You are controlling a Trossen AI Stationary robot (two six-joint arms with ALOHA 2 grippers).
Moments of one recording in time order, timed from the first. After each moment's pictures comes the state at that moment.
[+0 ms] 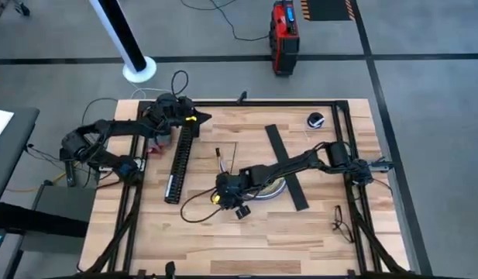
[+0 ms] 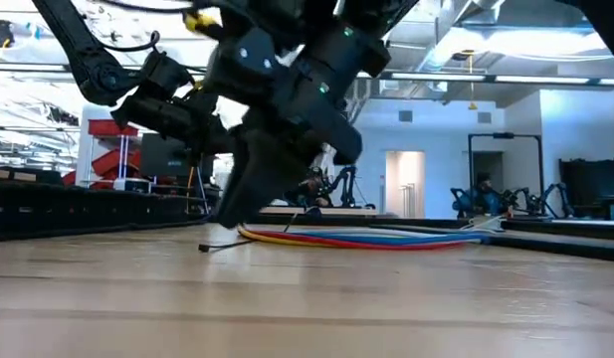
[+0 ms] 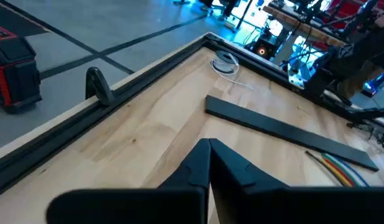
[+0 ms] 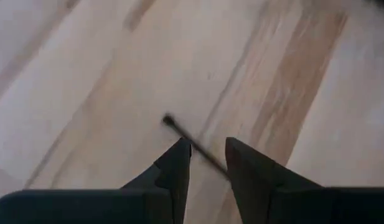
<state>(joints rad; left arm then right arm) 0.85 1.40 0.51 0.53 0.53 -0.14 0.15 2.23 1.63 -0.35 -0.10 -0.37</state>
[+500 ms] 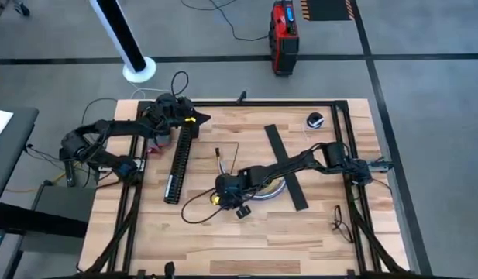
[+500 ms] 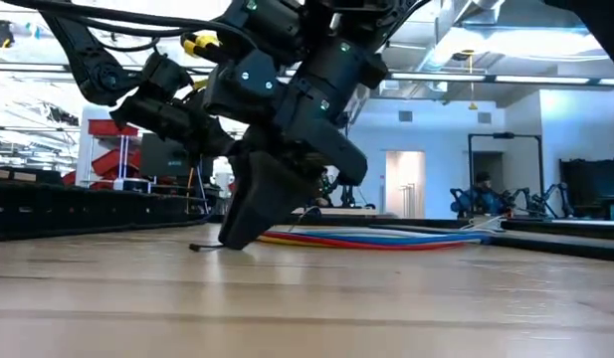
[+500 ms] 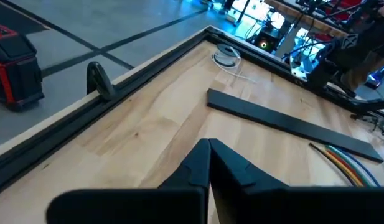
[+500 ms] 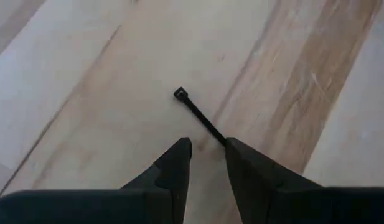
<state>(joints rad) 0.85 1.40 0.51 0.51 0.52 -0.11 0.13 2.26 1.63 -0.37 -0.11 -0.40</state>
